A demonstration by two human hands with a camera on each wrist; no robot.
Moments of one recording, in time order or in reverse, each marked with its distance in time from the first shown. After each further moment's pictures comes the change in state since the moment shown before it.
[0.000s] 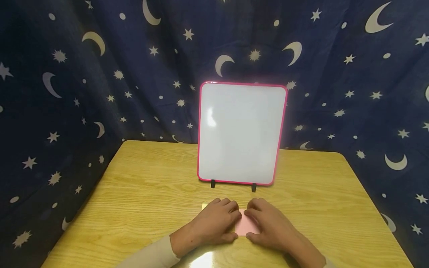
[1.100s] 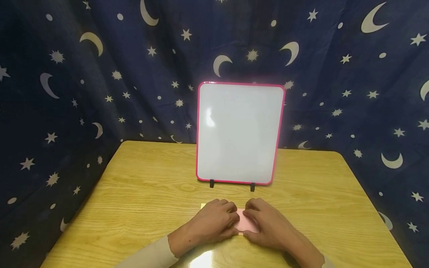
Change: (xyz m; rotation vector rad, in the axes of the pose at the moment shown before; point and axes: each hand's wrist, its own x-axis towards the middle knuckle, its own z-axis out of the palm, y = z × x) left_hand -0.001 -0.002 -0.001 -0.042 0.055 0.032; right_hand -0.001 0.002 0.002 -0.015 0.038 -0.066
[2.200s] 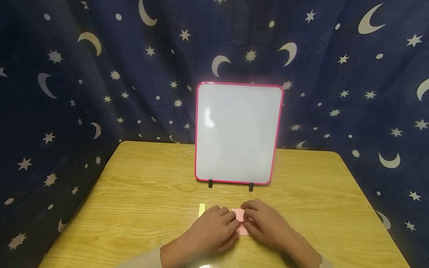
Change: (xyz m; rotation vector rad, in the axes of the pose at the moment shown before) left_hand -0.009 0.028 -0.019 0.180 0.132 0.069; right_hand 0.001 -0.004 -0.001 0.021 0.057 -0.008
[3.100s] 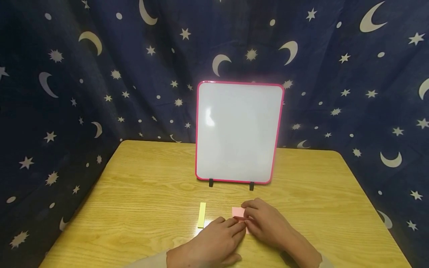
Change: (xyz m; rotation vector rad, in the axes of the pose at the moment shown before) left_hand -0.007 0.024 0.005 0.028 -0.347 0.053; right_hand 0.001 0.001 0.002 0.000 -0.019 0.022
